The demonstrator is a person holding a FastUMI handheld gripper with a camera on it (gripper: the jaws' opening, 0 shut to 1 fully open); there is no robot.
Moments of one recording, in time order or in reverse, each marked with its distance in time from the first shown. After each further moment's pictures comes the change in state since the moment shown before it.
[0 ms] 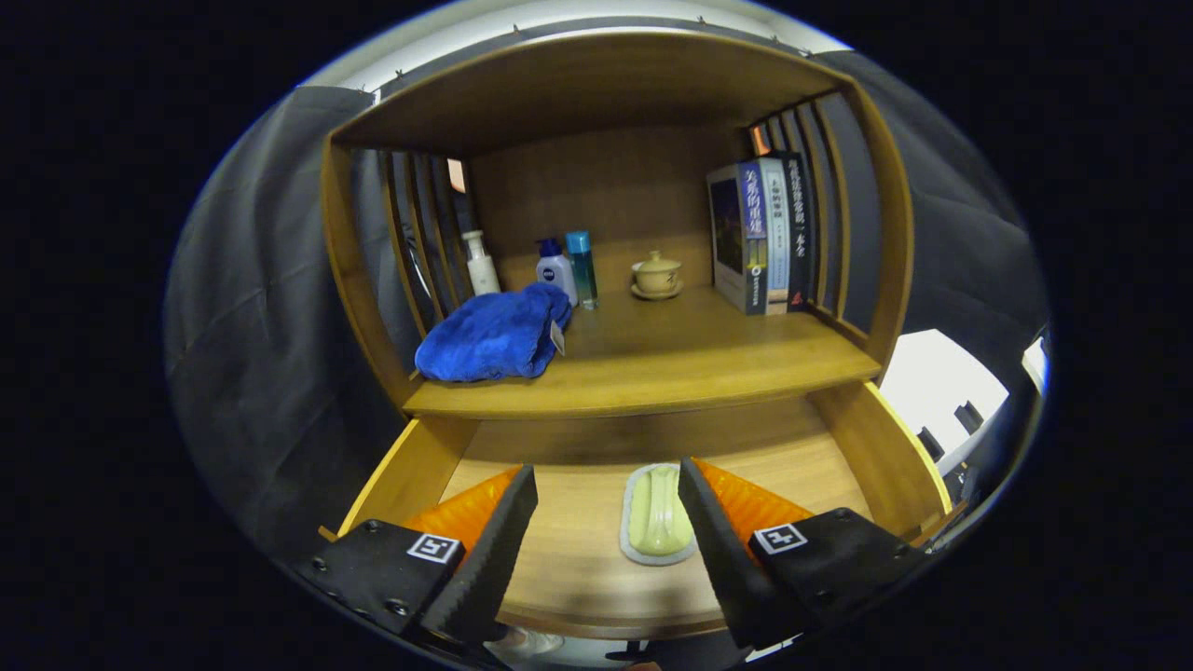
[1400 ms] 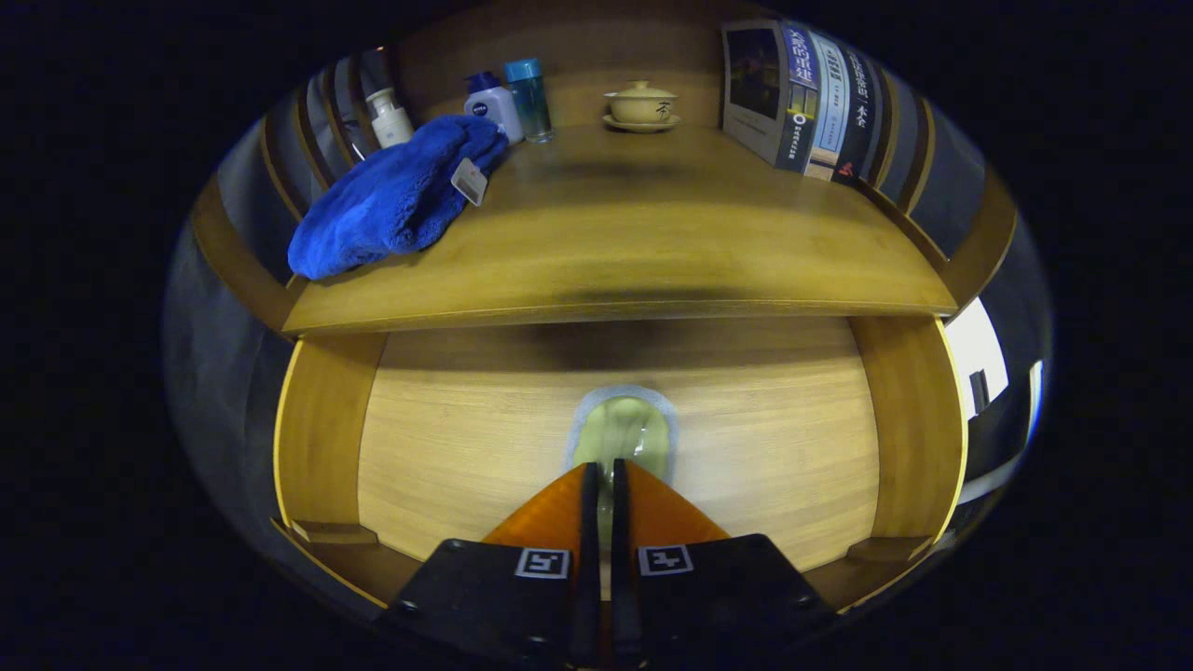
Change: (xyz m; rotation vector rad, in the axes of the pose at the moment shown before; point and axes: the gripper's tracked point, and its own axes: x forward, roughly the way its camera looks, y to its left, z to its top) arm 0.077 -0.044 -0.063 0.023 0.511 -0.107
